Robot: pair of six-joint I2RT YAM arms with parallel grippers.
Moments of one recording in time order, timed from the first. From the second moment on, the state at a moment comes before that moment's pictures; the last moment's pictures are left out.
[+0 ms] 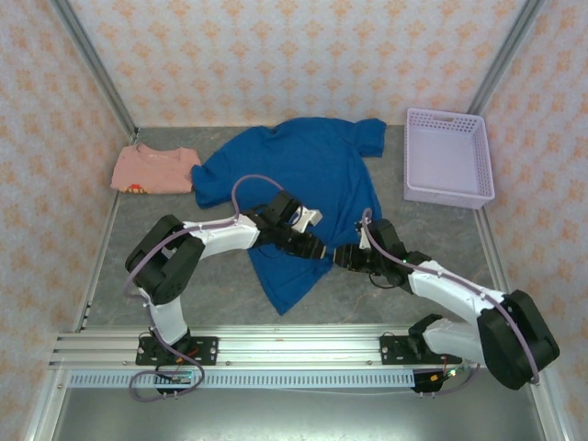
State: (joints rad) left arm -0.66 1.80 1.04 -0.21 0.61 -0.48; right arm 0.52 1.16 0.45 -0.13 -0.27 0.64
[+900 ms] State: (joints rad) left arm -0.65 1.78 1.02 -0.21 0.61 -0.48; right arm 0.53 1.44 0.58 -0.13 -0.25 0.57
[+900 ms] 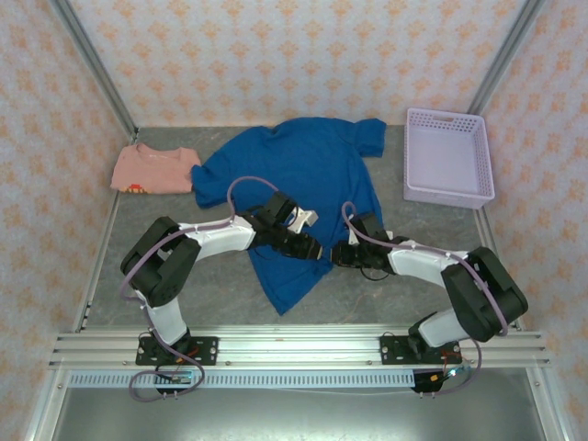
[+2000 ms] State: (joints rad) left arm -0.73 1.85 1.26 -0.39 0.42 -0.26; right arm 0.40 1.30 0.80 -0.42 -0.39 0.63
